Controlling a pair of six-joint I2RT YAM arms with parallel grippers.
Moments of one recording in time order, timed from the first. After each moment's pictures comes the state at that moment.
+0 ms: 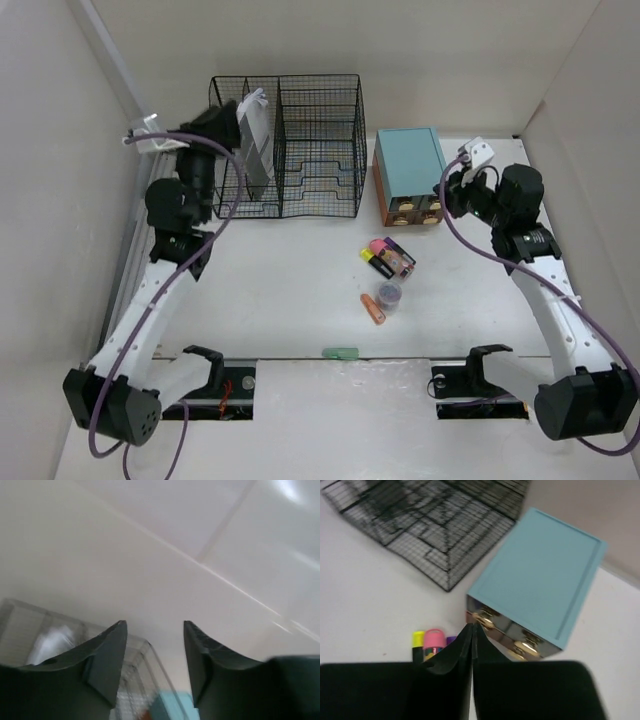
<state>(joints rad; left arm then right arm) -0.28 1.10 1.09 0.57 -0.23 -0.49 0.12 1.05 1.00 -0.20 -0.51 -0.22</state>
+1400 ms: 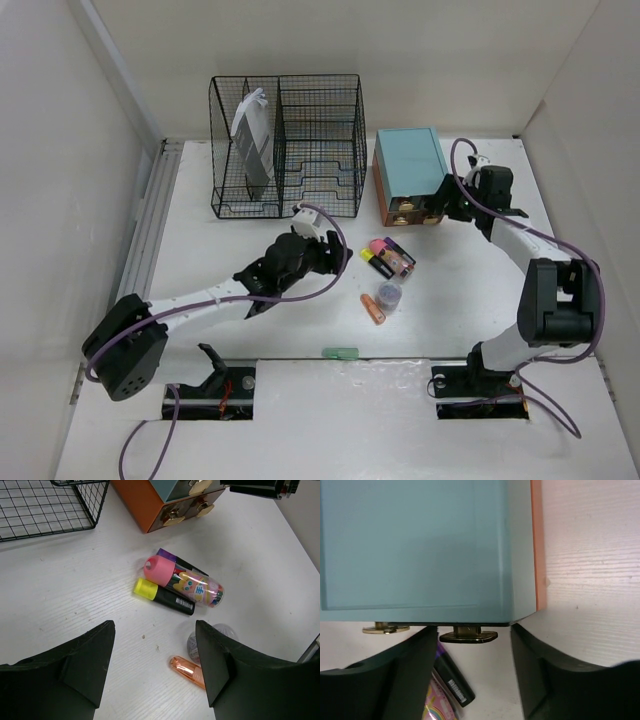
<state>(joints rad) -0.85 1.26 0.61 0.36 -0.13 -0.49 -0.04 1.54 0.96 -0.06 -0.35 0.29</state>
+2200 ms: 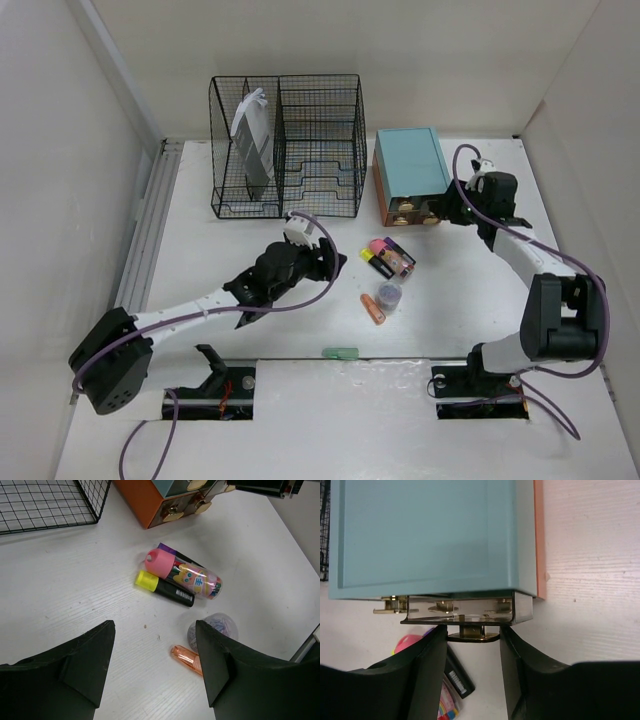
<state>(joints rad) -0.86 1.17 0.53 0.36 -0.14 -0.49 -0.04 1.46 0.89 -0.01 -0.35 0.29</state>
